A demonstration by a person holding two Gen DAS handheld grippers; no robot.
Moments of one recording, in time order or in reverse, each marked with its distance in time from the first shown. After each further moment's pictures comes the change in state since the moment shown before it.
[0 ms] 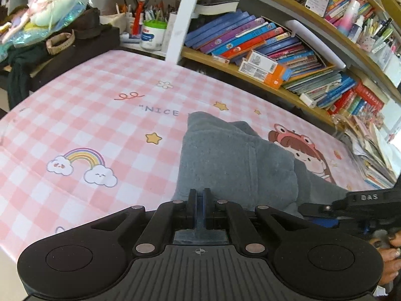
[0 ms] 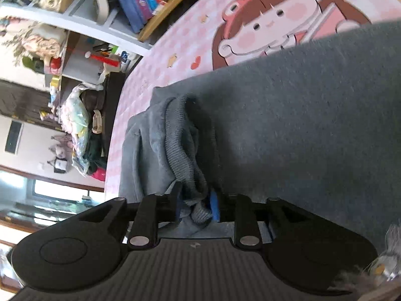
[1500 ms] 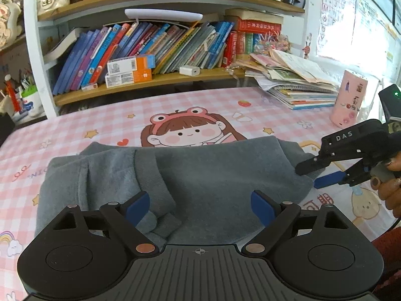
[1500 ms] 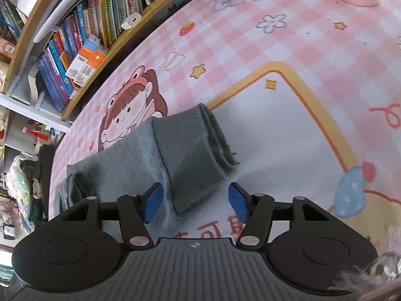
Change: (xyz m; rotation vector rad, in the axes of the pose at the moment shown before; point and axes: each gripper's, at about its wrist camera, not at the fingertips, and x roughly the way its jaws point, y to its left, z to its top) left arm 0.013 -0.173 -0.051 0.540 -0.011 -0.177; right arm -0.146 -0.104 -0.017 0.164 -0.300 -0.329
